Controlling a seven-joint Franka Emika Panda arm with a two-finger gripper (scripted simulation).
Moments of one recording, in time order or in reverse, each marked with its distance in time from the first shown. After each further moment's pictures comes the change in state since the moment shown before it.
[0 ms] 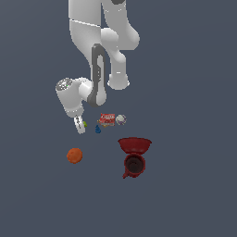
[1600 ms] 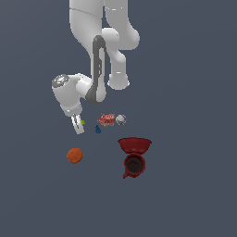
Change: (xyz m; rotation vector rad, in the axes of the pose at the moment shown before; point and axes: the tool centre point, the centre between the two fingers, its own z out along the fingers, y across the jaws) arm 0.005 -0.018 -0.029 0.000 0.001 0.001
